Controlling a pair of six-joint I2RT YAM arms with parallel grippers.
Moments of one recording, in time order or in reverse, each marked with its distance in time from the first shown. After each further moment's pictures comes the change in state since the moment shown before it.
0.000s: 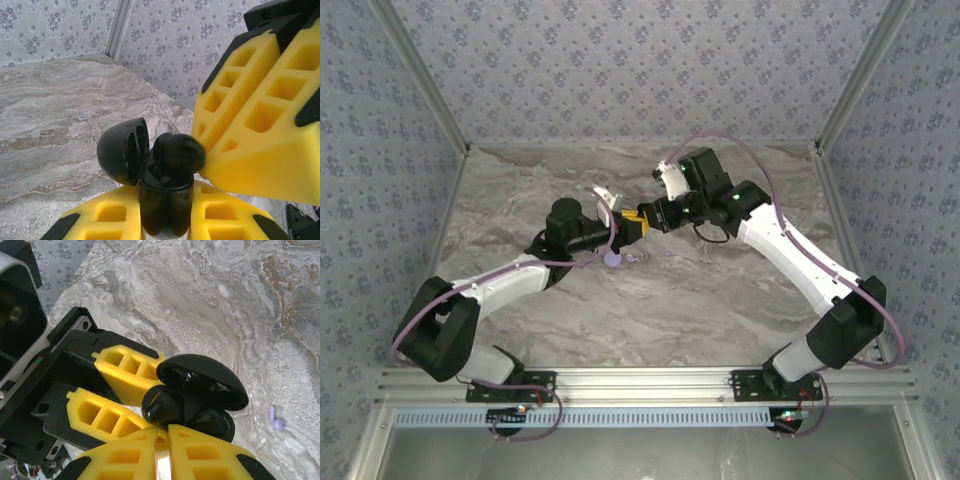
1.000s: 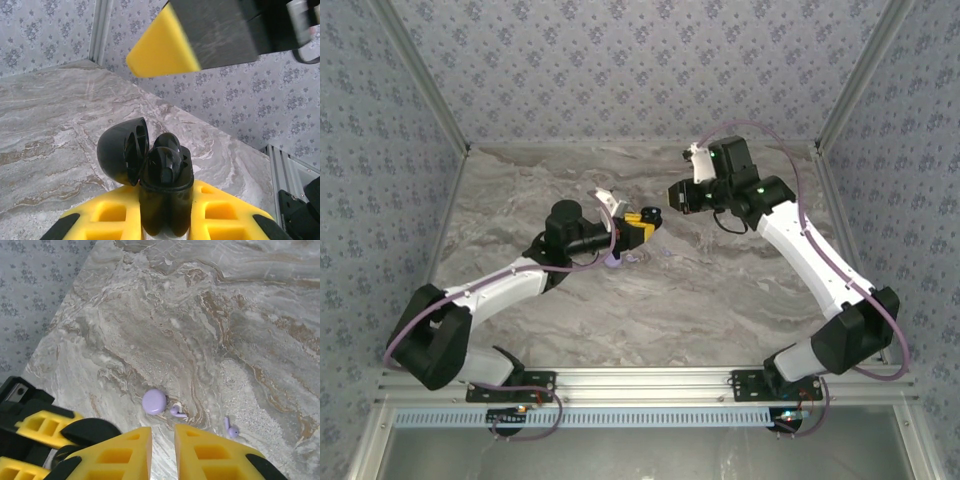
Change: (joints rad) left arm -0.032 -0.050 0.000 -0.038 0.028 0.071; right arm -0.160 -0.051 -0.033 0.045 0.015 0.055
